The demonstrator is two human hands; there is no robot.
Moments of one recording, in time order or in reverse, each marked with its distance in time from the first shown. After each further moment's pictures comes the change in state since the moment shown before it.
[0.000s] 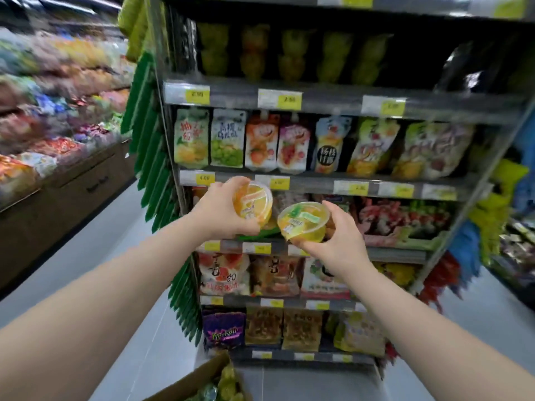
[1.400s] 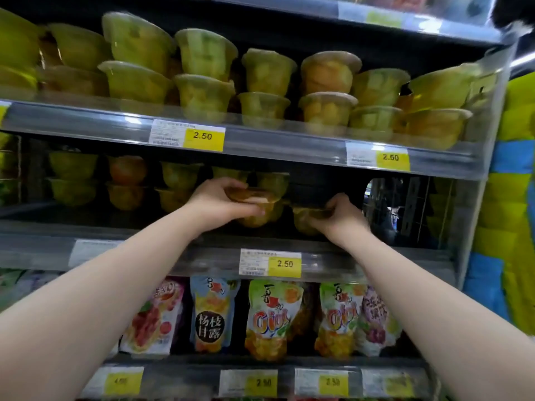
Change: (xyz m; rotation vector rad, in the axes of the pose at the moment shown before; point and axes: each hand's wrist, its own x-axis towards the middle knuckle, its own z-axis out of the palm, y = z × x) left_hand 0.324 0.233 -0.007 -0.294 0.339 0.251; right_hand 0.351 0.046 -0.253 -0.245 0.319 -0.020
